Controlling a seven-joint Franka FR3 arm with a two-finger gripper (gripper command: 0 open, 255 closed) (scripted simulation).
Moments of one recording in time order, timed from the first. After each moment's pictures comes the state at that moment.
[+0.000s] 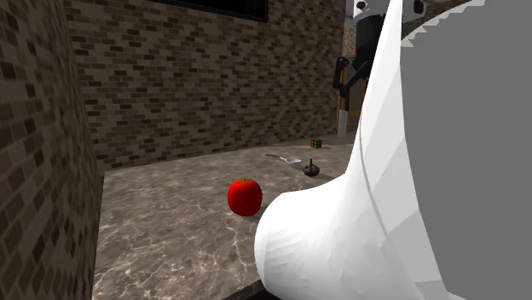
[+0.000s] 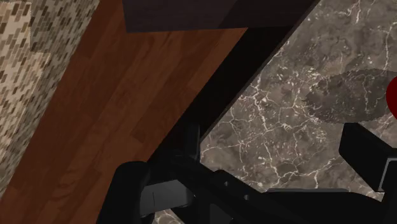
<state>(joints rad) 0.00 -0.78 0.02 -2.33 -0.03 1.53 0.03</state>
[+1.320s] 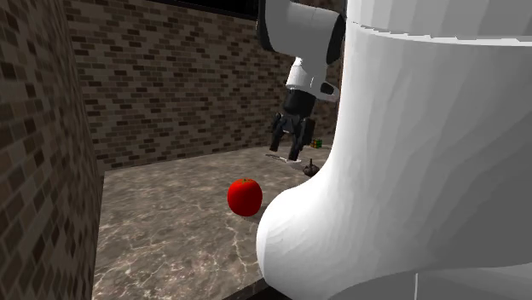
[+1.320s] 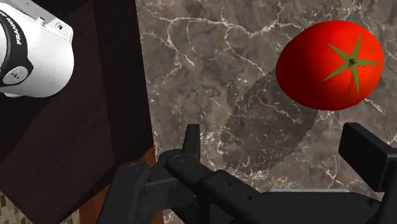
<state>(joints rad) -0.06 -0.42 0.33 -2.35 0.43 1.75 0.89</state>
